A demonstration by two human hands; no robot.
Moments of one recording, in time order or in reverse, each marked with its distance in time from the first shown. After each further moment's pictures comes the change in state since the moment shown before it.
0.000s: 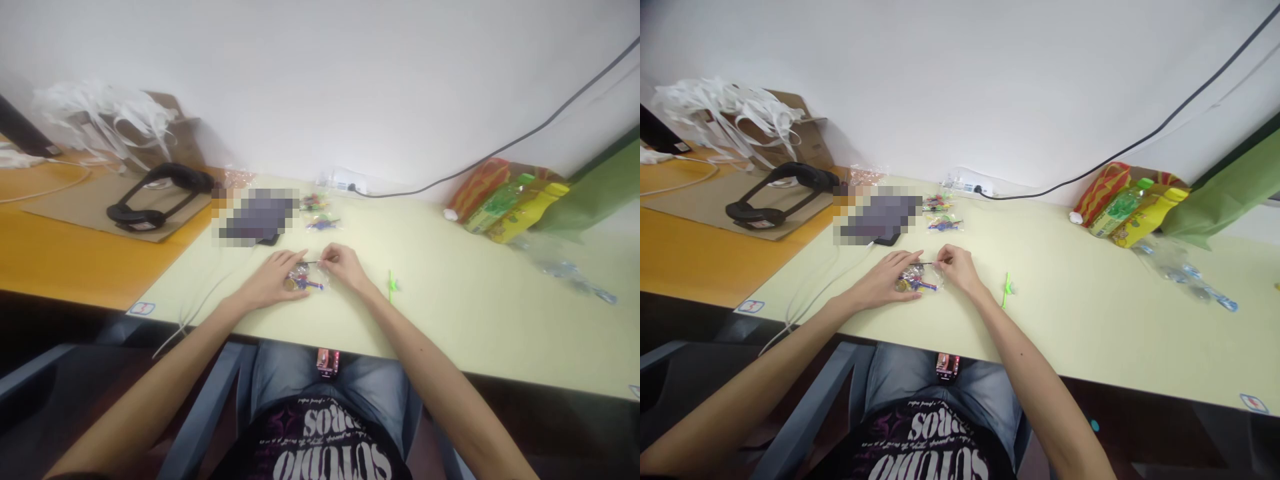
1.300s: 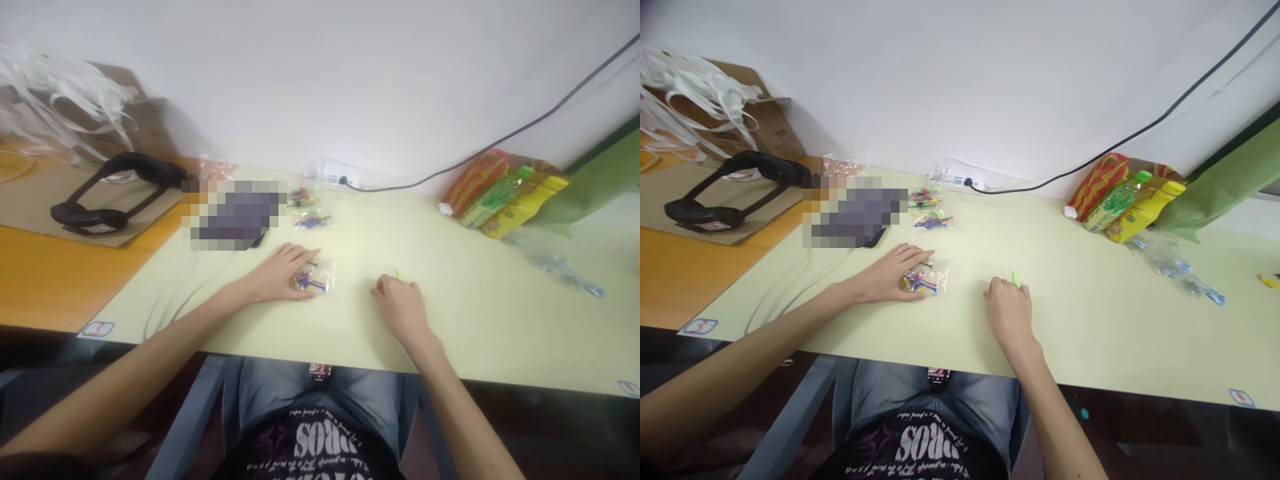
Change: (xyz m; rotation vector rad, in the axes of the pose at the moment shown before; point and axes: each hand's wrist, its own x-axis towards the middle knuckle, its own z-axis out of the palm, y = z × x) left_hand 0.054 -0.001 0.006 0.013 -0.097 0.208; right_hand -0.097 -0.008 -0.072 -0.930 -0.060 0.444
